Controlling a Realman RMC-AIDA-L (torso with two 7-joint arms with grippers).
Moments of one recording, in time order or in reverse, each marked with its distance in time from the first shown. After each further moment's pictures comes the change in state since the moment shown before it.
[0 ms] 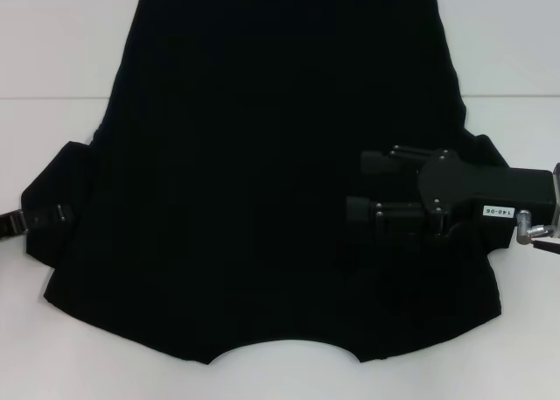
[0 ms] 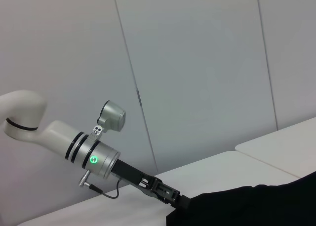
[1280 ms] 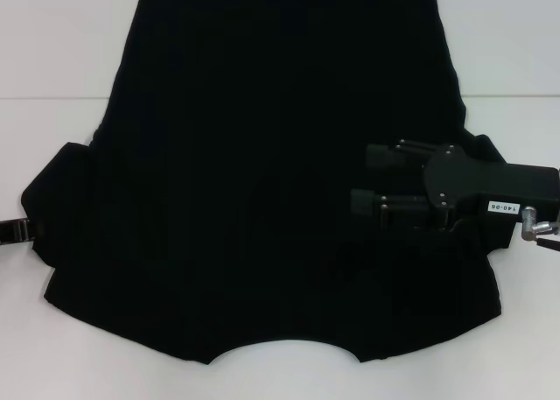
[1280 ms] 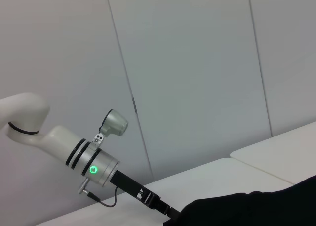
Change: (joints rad) left arm -0.022 0.003 0.062 0.010 0.095 -0.055 0.026; right arm -0.011 -0.001 0.002 -0.003 0.025 0.000 0.001
